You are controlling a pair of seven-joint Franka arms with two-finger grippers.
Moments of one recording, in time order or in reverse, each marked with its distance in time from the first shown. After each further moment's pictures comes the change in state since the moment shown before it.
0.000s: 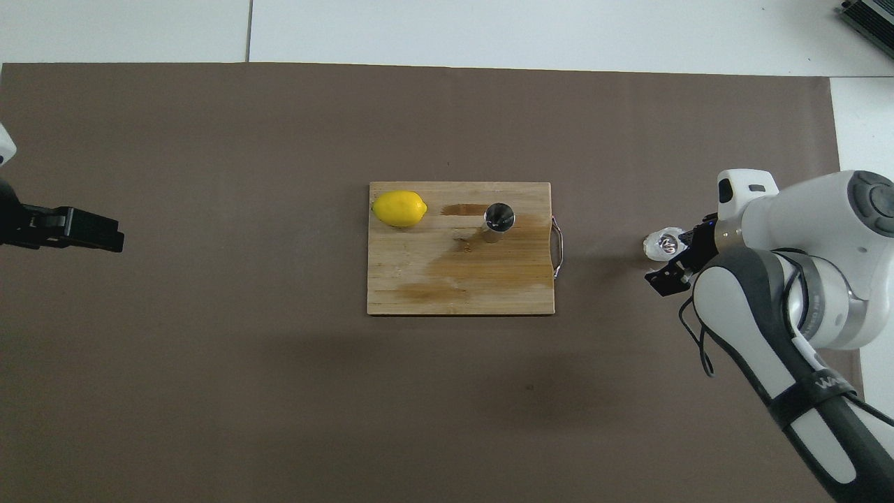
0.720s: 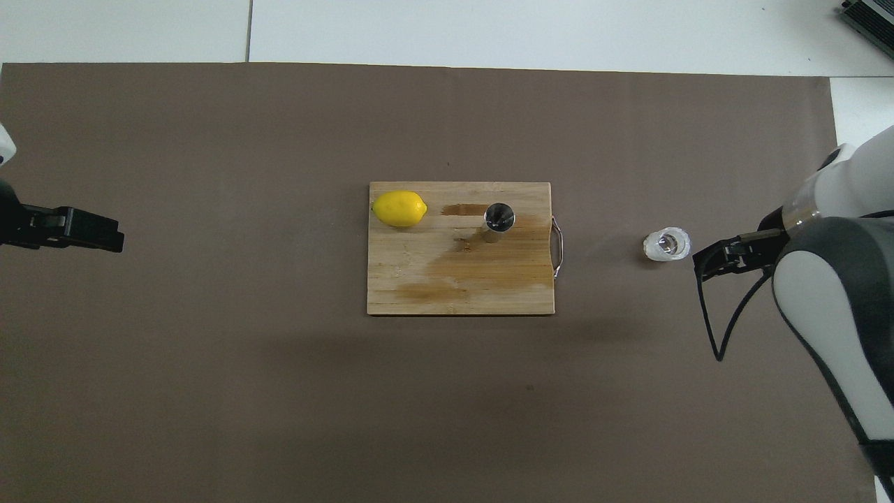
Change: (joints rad) left arm 0.000 0.000 0.000 0.000 0.000 0.000 0.000; right arm 0.005 -0.083 -0.010 0.306 -0.117 -0.518 0.734
